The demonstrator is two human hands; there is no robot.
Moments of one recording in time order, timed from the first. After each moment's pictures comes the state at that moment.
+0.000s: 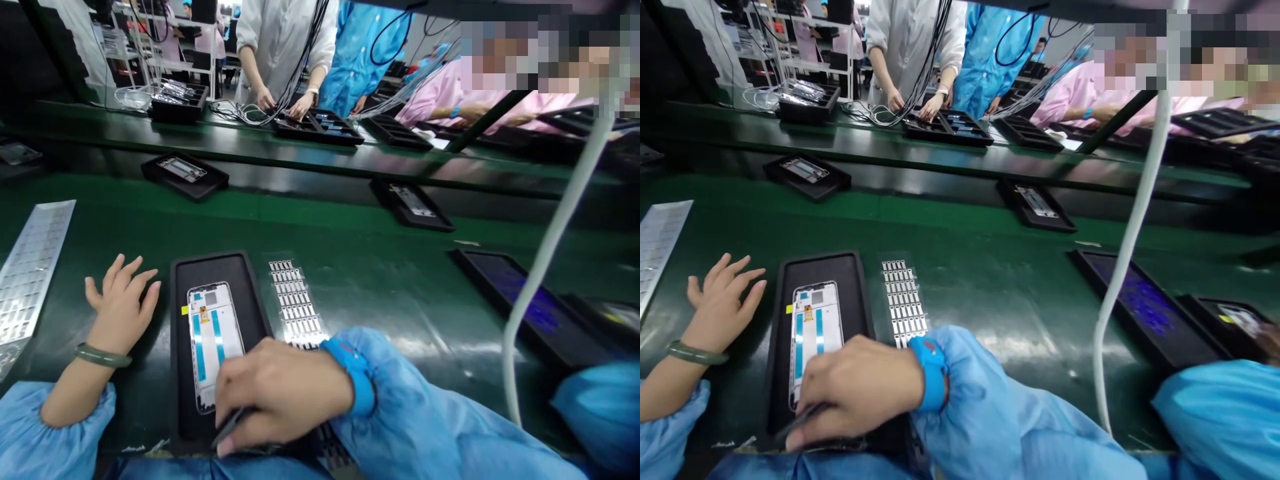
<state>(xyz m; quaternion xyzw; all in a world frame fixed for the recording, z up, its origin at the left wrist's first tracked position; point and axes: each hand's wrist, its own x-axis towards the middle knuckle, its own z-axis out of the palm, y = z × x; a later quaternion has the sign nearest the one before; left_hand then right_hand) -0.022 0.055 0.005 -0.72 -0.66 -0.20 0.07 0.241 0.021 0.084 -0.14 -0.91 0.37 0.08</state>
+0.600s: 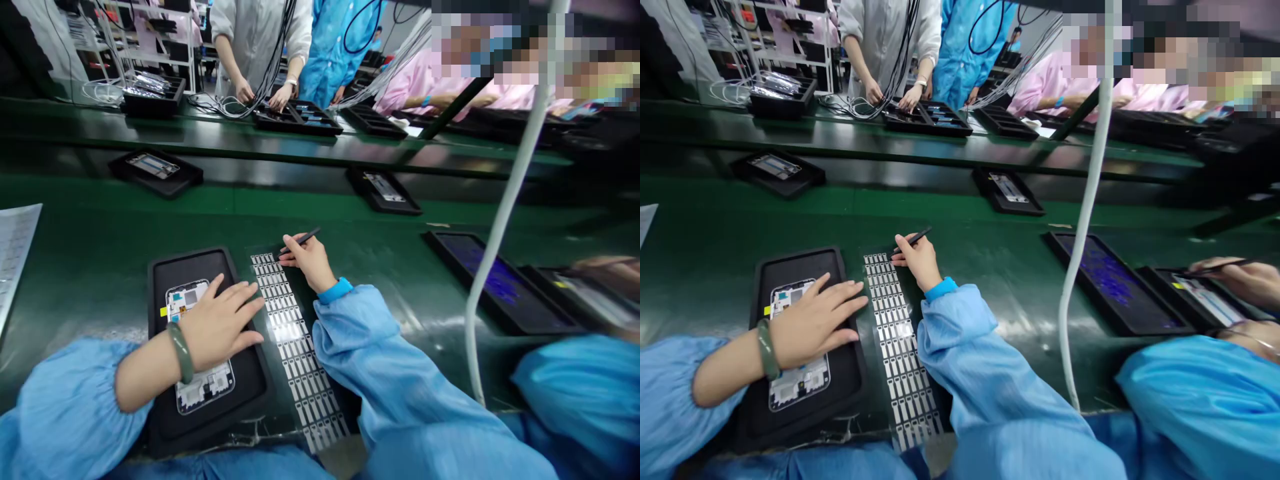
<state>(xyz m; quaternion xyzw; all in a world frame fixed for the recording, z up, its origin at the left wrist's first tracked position) 0.107 0.046 0.039 -0.95 -0.29 -0.06 -0.08 0.337 0.128 0.000 -0.60 -0.39 0.45 0.53</state>
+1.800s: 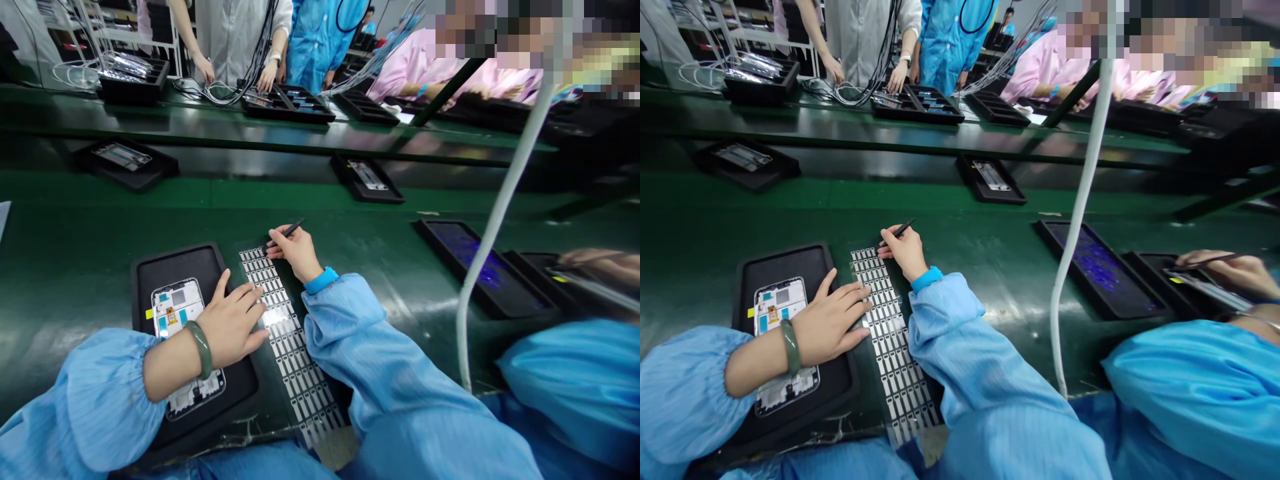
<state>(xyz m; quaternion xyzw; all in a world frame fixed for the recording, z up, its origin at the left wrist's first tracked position) 0.137 0.046 0.016 -0.94 -0.29 -0.10 -0.13 0.329 0.135 0.001 -0.59 -0.35 0.49 0.54</state>
